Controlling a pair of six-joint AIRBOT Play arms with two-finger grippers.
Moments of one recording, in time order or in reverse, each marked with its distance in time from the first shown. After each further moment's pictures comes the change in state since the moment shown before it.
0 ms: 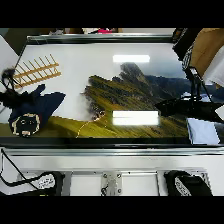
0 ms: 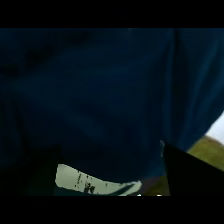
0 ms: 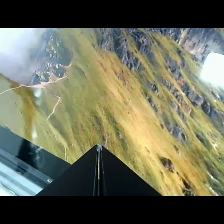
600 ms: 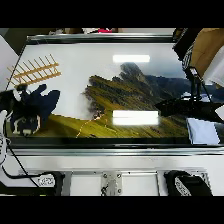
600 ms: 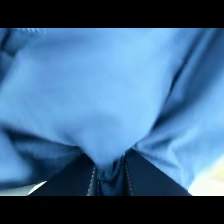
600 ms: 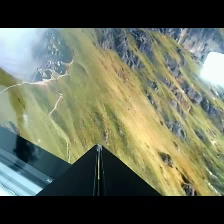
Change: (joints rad) left arm -0.035 -0.084 -0.037 0.092 0.047 -0.091; right arm 0.000 0.000 0.000 0.000 0.000 0.000
